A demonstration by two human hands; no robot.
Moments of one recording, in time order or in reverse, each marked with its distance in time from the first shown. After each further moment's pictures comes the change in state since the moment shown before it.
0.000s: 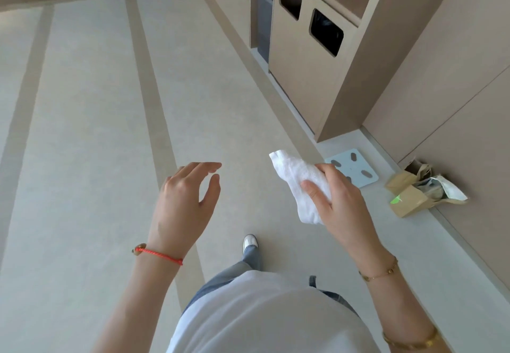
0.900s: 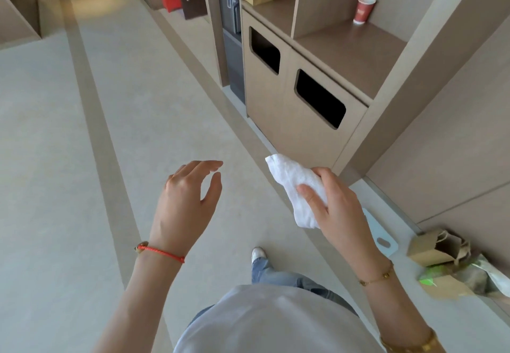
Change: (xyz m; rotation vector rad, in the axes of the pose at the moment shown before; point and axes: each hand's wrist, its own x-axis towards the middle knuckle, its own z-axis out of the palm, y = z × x) left_hand 0.576 -0.080 0.167 -0.044 -0.096 0.094; right_hand 0.554 0.065 0.024 0.000 0.104 0.107
